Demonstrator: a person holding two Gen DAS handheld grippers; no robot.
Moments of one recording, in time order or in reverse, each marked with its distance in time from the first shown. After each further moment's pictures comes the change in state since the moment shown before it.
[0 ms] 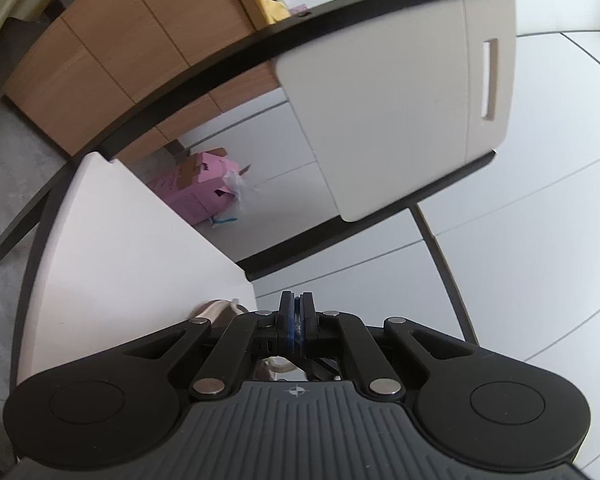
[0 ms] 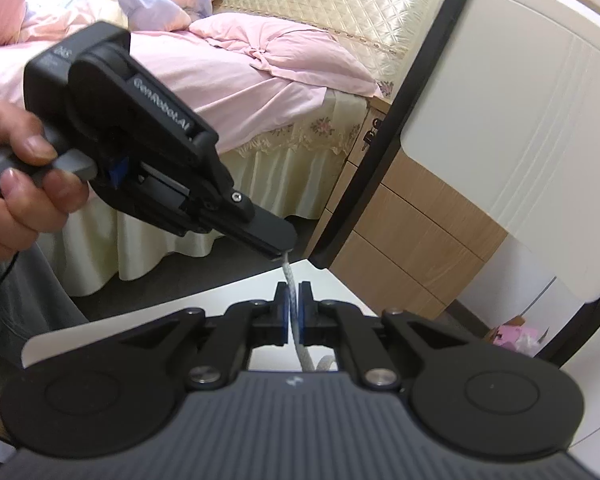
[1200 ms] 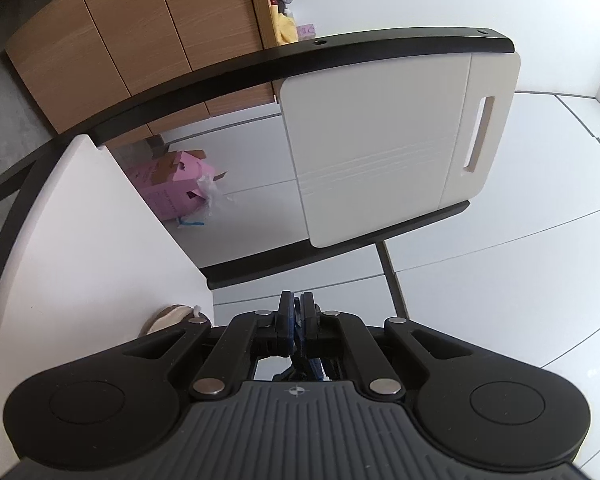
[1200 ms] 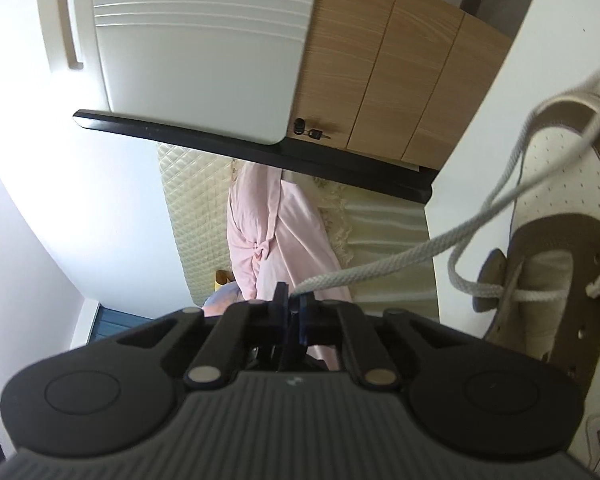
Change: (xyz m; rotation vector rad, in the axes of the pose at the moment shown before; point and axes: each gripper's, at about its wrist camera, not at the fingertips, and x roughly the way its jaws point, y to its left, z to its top) left arm -0.002 0.014 0.005 -0.158 -0.044 -0.150; right arm 0.035 -0.079 -0.095 1.648 -0.287 0.527
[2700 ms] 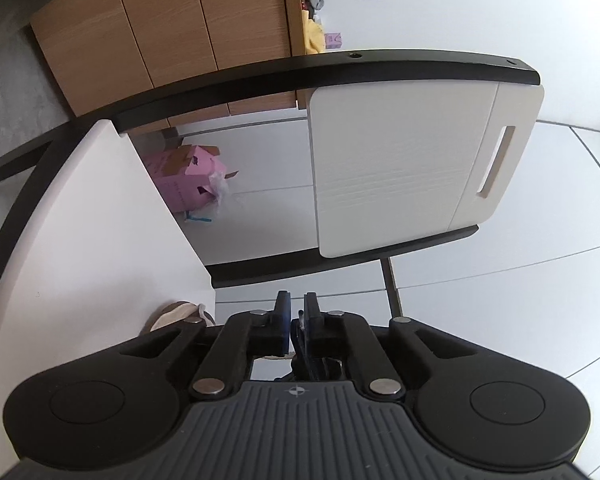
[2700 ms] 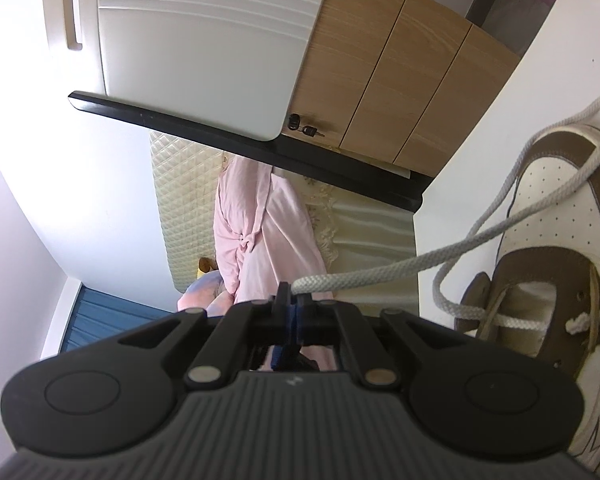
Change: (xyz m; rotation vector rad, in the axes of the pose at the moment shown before) left arm -0.002 0.011 0.004 -0.091 -0.026 0.012; right arm 0.002 -0.002 0.006 -0.065 0.032 -0.040
